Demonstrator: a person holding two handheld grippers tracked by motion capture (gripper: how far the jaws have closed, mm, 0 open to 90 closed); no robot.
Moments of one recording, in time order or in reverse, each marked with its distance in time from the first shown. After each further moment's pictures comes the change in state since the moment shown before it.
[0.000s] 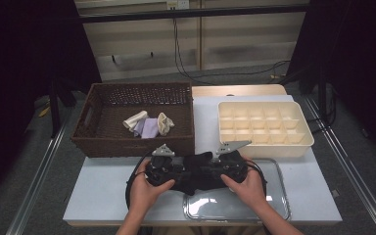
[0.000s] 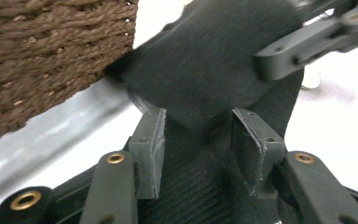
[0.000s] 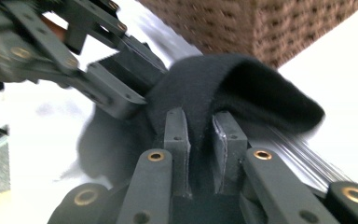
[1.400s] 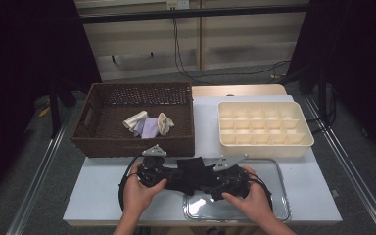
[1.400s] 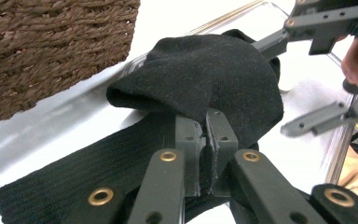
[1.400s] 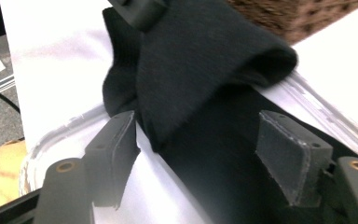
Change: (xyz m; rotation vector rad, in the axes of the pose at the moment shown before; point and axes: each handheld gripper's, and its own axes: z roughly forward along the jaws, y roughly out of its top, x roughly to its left) left arm -0.002 -0.003 -0.022 -0.026 -0.044 -0.060; right arm 0.023 -0.021 -0.007 0.102 -0.058 -0.127
